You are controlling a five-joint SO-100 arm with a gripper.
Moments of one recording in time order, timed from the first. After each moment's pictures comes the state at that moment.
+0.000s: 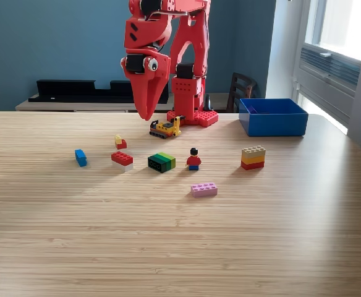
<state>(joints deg) 22.3 115.6 114.9 63.9 14.3</state>
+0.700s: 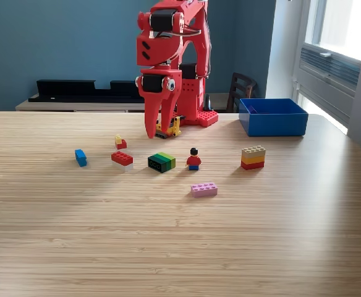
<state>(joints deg) 17.0 107.0 117.5 63.9 12.8</state>
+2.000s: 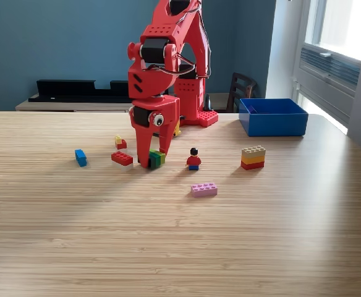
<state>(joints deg) 18.2 82.8 102.4 59.2 28.2</state>
